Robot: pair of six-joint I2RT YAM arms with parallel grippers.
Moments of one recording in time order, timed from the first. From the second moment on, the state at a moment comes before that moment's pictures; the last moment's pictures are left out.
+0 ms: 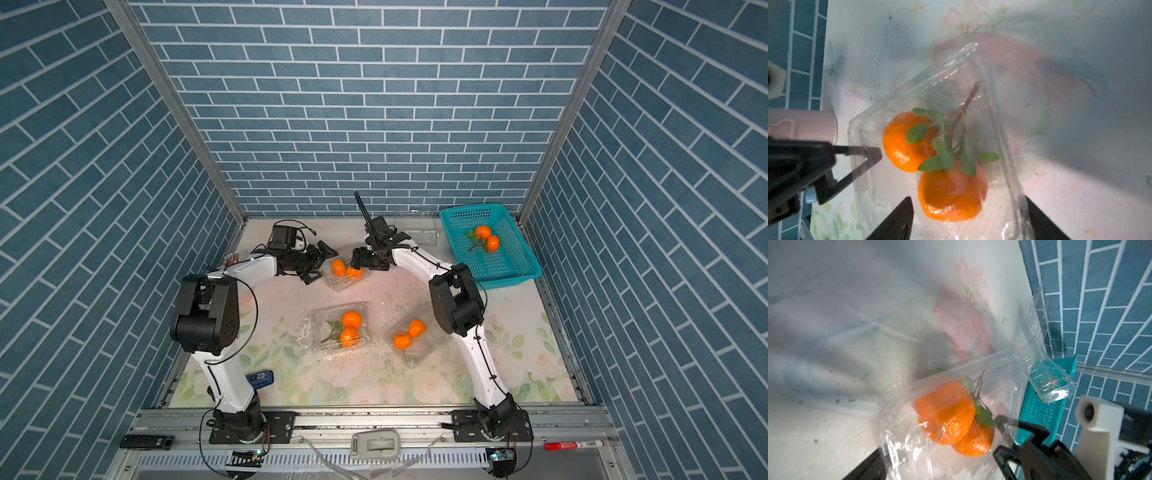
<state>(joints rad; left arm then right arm) -0.12 1.91 1.29 -0.27 0.53 -0.87 0.67 2.31 1.96 -0.60 -0.30 0.48</state>
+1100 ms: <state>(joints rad) -0.03 1.84 1.52 -0.70 0.41 -0.57 0.70 2.08 1.70 -0.54 -0.30 0.58</state>
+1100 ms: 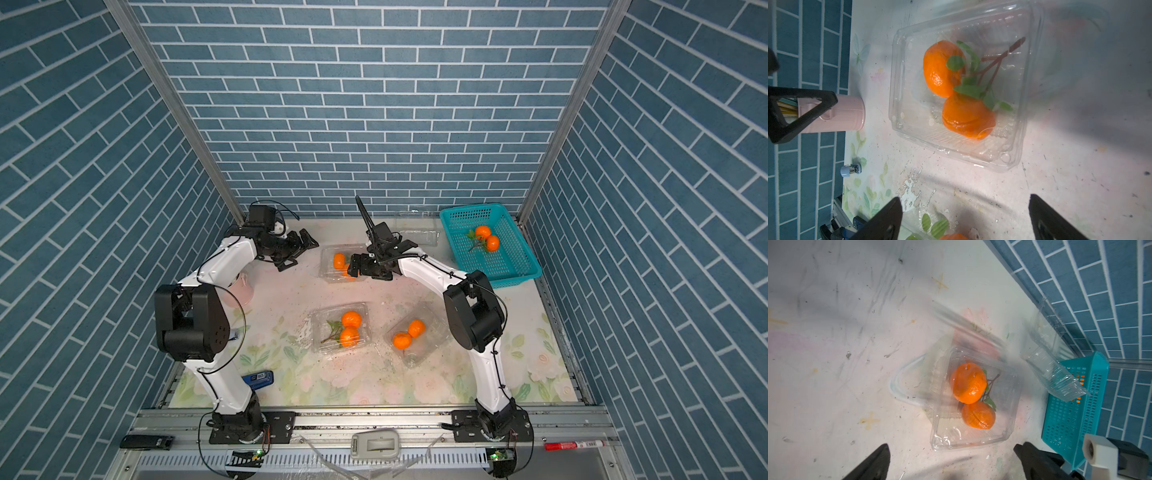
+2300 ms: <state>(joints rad) -0.12 2.04 1.62 -0.61 0.41 -0.57 0.59 2.22 1.74 -0.29 -0.42 0.71</state>
